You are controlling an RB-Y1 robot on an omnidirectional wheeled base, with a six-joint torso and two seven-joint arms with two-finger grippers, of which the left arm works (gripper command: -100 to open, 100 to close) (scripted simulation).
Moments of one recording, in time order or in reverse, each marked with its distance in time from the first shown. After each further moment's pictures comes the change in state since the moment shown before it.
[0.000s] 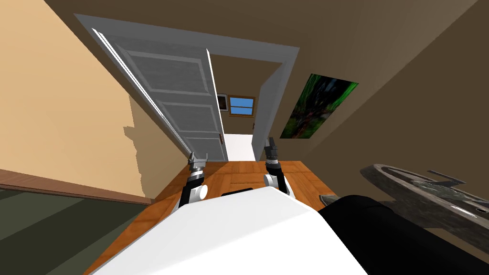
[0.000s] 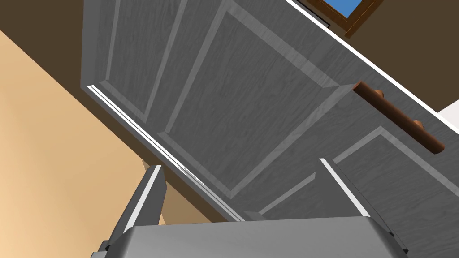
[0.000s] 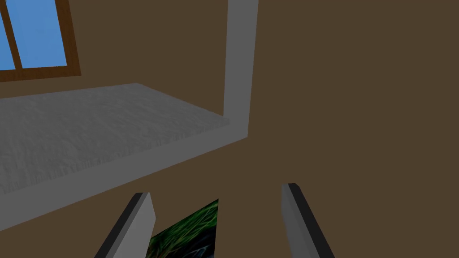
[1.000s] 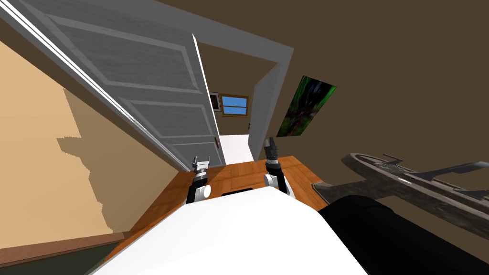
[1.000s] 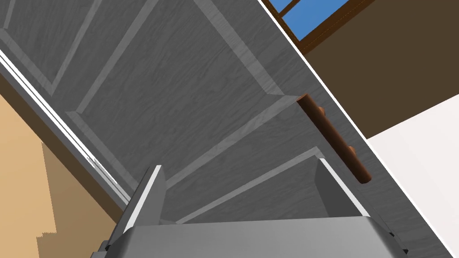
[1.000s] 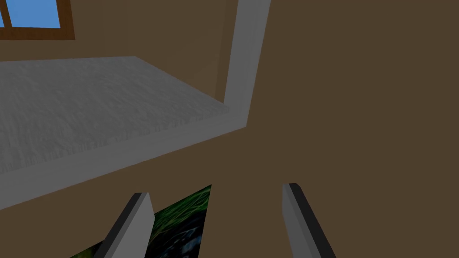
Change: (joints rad) arm -0.076 0.006 -0.027 0.227 0.101 -0.087 0.152
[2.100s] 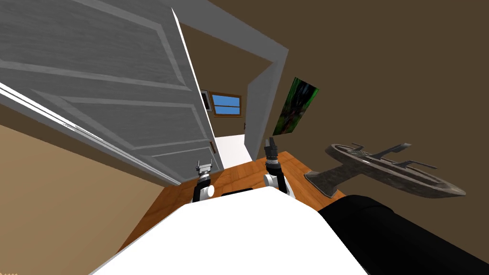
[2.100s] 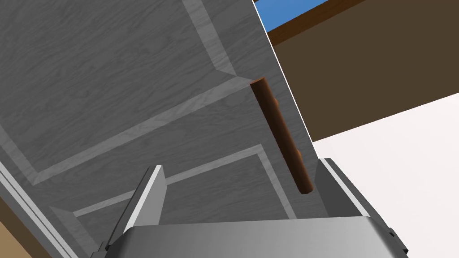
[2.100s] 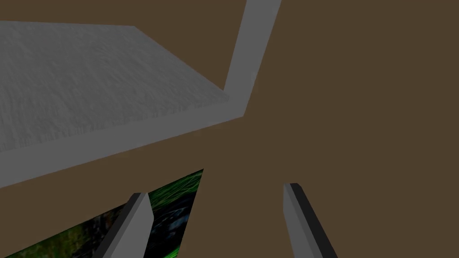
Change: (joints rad) arm -0.089 -0.011 -0.025 0.256 0.113 -0.095 0.173
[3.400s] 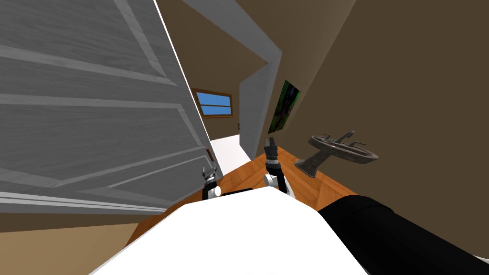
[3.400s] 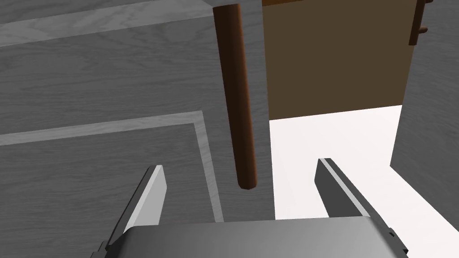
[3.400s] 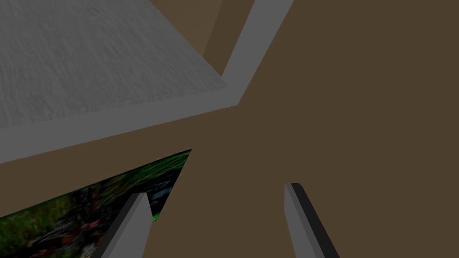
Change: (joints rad) arm -0.113 -0.078 -0.038 0.336 0.153 -0.124 0.230
